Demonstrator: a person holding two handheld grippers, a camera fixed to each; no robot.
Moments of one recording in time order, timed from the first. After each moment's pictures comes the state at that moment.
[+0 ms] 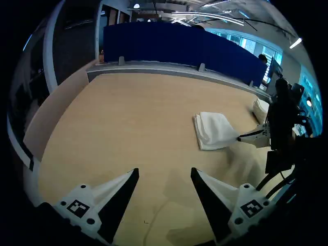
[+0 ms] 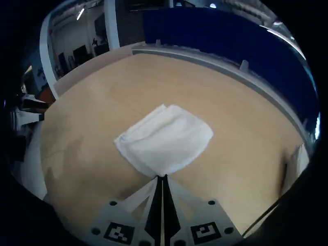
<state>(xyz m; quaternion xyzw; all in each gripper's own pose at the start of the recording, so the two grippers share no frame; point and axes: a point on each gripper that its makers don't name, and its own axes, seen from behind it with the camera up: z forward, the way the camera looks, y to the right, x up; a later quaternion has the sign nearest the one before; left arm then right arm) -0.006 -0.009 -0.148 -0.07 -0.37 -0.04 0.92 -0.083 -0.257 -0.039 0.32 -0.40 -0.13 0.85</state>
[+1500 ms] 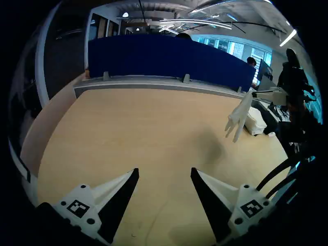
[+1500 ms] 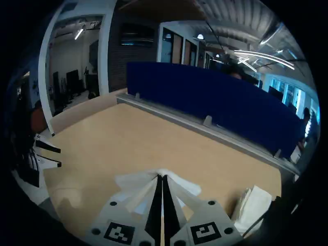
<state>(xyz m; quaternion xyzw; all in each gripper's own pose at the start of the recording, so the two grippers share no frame) 0.032 0.037 -0.113 -0.11 -0.33 -0.03 0.94 0.117 -0.191 0.038 0.28 -0.26 -0.11 0.92</state>
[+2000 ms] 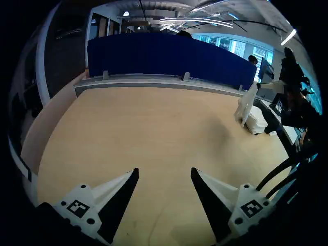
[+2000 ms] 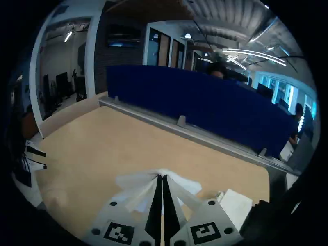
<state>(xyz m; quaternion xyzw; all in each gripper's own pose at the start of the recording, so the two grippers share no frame) 0.029 0.050 -0.113 -0.10 -0.34 -0.03 0.94 0.139 -0.094 0.093 0.23 -0.26 -0.11 0.93</state>
